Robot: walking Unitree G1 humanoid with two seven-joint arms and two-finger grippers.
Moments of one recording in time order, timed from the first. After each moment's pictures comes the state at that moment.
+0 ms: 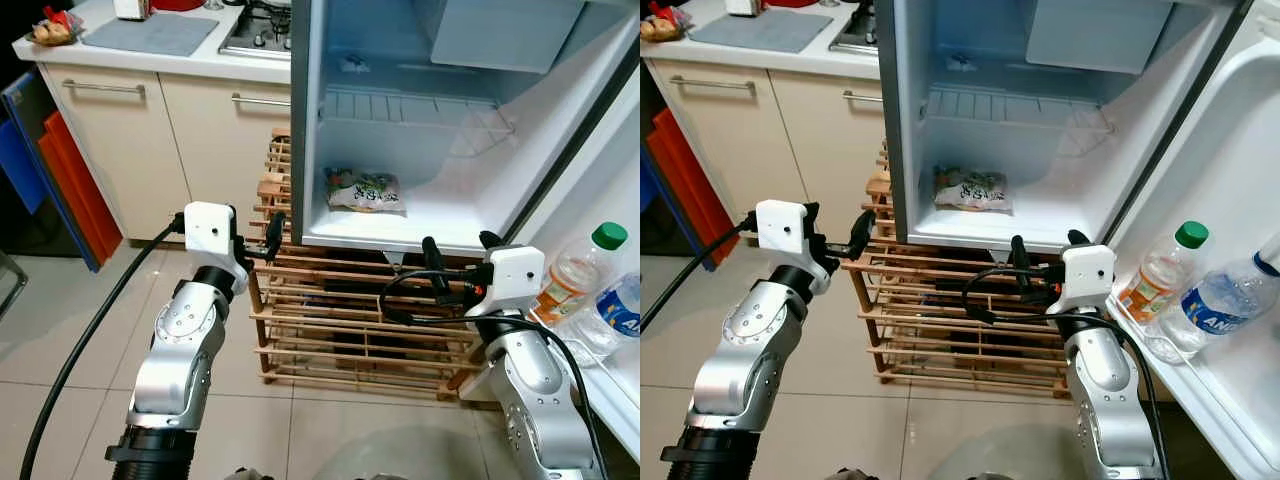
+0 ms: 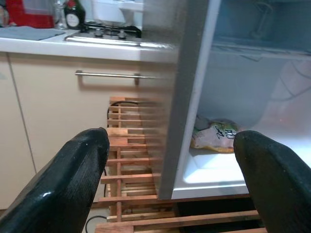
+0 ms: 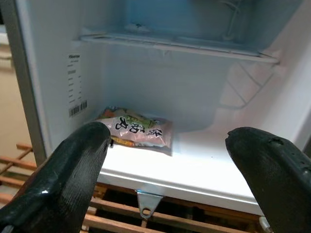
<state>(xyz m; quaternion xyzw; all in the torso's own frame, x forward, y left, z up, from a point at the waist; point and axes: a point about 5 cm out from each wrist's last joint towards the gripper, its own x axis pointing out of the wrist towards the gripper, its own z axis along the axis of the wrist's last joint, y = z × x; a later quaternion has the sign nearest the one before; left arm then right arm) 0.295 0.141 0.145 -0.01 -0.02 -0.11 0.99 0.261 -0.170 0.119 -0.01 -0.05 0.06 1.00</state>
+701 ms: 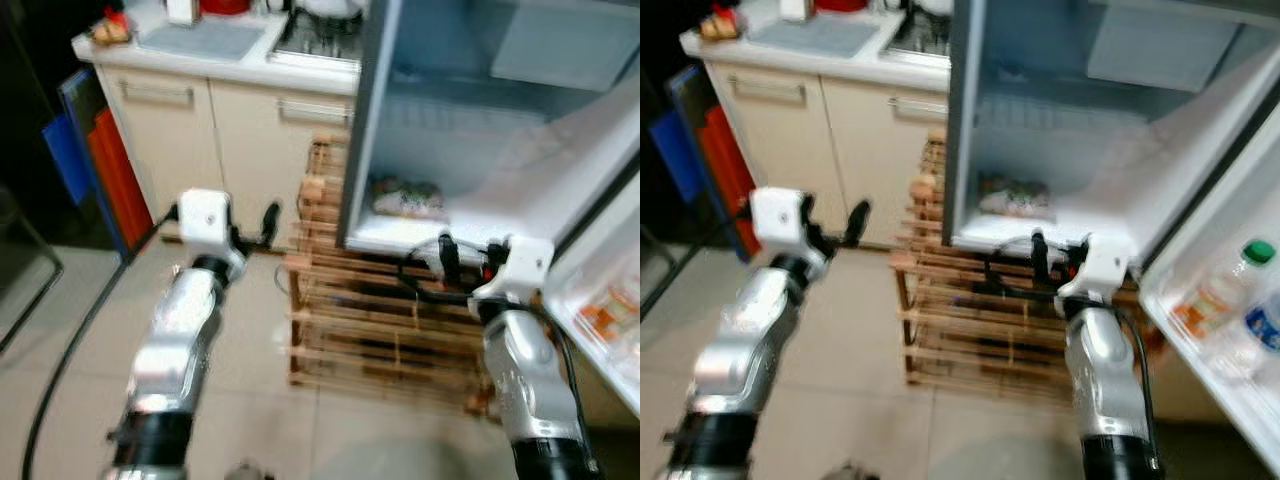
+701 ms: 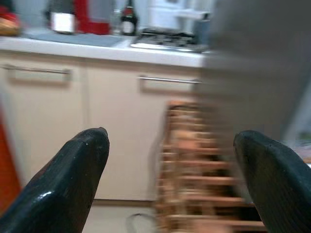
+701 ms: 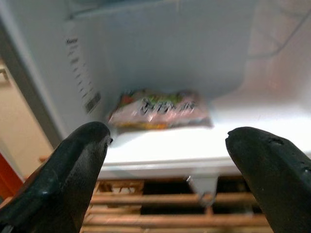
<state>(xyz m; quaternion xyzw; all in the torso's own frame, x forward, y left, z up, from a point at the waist) 0.304 0.171 0.146 -0.01 -0.02 -0.06 1.00 0.290 -0.190 0.090 0.09 0.02 -0.01 1.00</state>
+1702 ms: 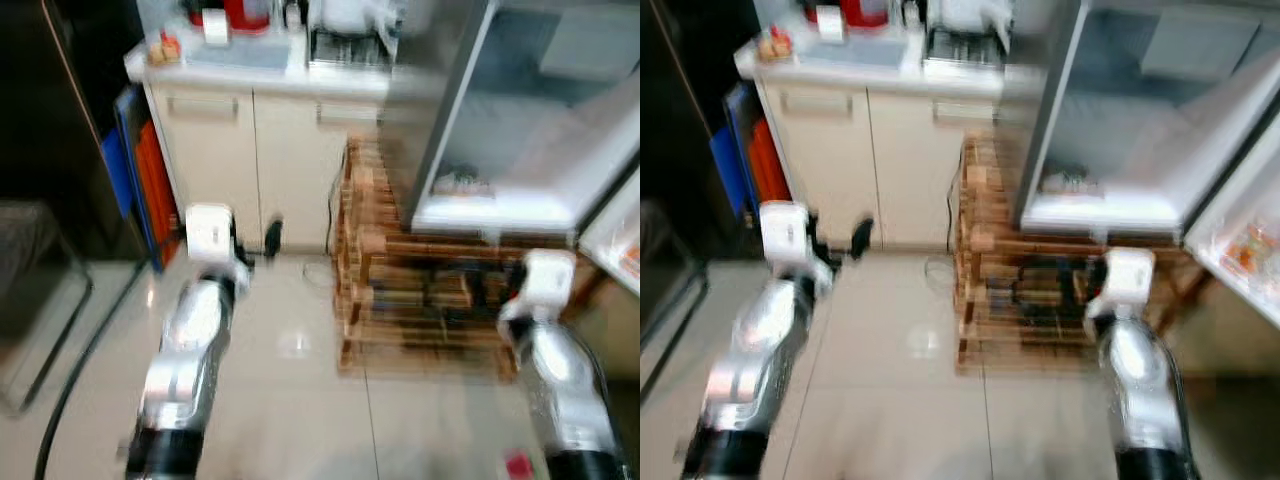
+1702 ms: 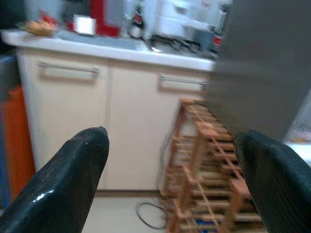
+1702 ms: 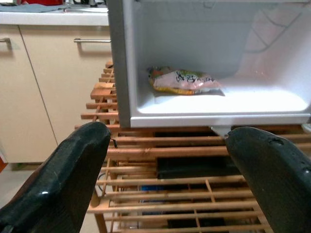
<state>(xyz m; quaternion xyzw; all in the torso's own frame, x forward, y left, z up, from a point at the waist) 0.301 0.139 0.132 -0.04 -0.01 -0.07 1.00 0.280 -0.240 0.080 0.02 0.05 -0.03 1.00</state>
